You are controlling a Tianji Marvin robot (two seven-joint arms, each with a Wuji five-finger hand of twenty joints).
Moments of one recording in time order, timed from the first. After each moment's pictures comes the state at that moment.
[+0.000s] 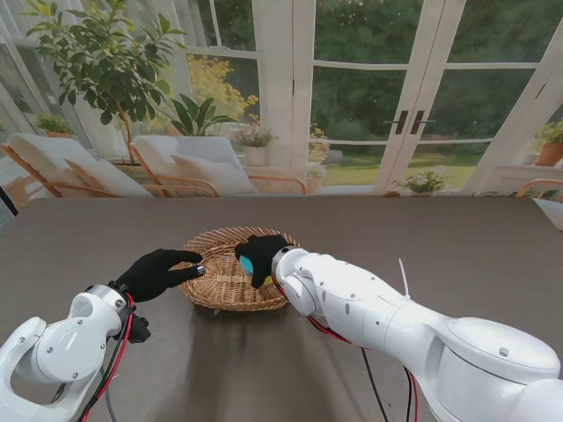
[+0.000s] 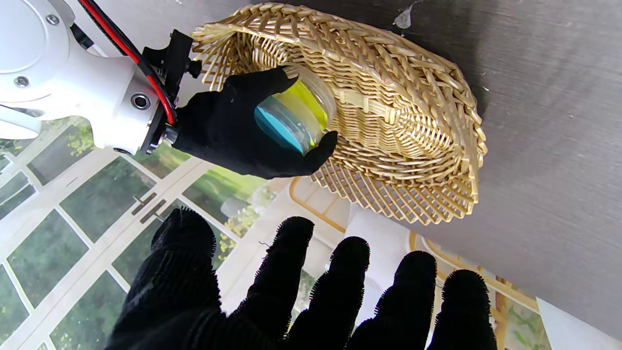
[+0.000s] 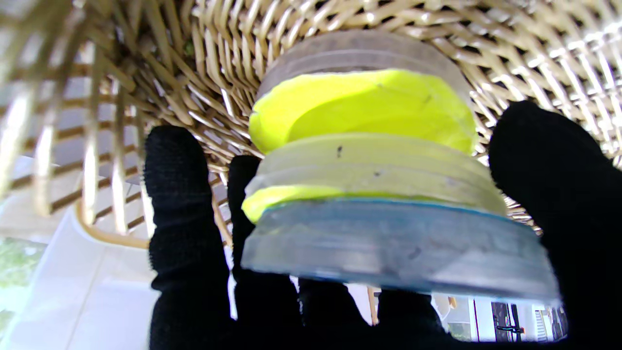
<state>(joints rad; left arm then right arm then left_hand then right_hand) 1.74 -1.06 -1.49 -1.90 0.51 0.08 -0.28 -0.67 -1.48 0.16 -0.70 -0.61 0.07 -0.11 0.86 -0.04 0.00 -0.03 0.63 0.23 0.13 0.33 0.58 0.34 0.06 0.24 0.35 0.43 0.09 0.31 0.11 0.39 0.18 0.56 0.27 -0.89 1.18 -0.21 0.26 -0.16 0.84 0.36 0.39 0.17 0.77 0.44 0.71 0.26 0.45 0.38 0.77 0.36 1.00 0.44</state>
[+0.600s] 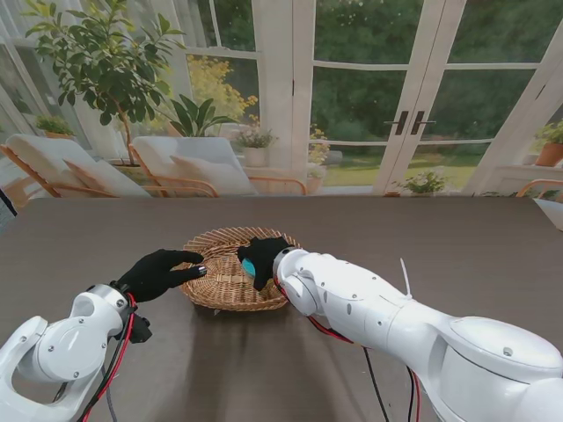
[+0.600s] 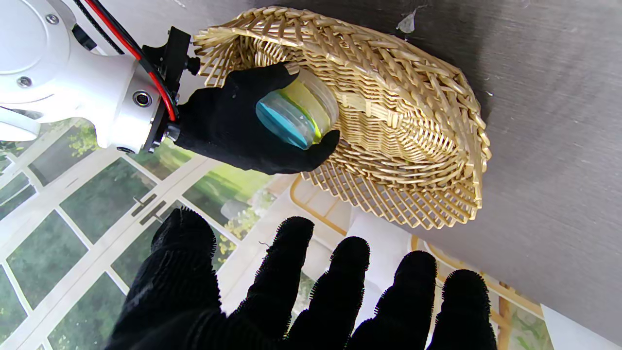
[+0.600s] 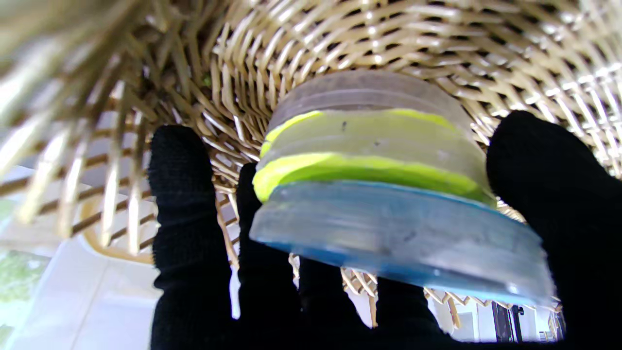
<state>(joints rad) 1.74 -1.06 -1.48 -1.89 0.51 0.08 -0.29 -0.67 -1.47 0.15 -0.72 -0.61 0.08 -0.05 0.86 -0.04 0.00 -0.03 0.63 0.23 0.13 0.33 0.58 0.34 0.06 0.24 0.35 0.43 0.09 0.31 0.11 0.39 0.18 0.56 0.26 -0.84 1.18 -0.21 0.19 -0.11 0.82 0.34 0.31 0.17 0.77 0.43 0.65 0.22 0.45 0.37 0.77 0.33 0.99 0.44</state>
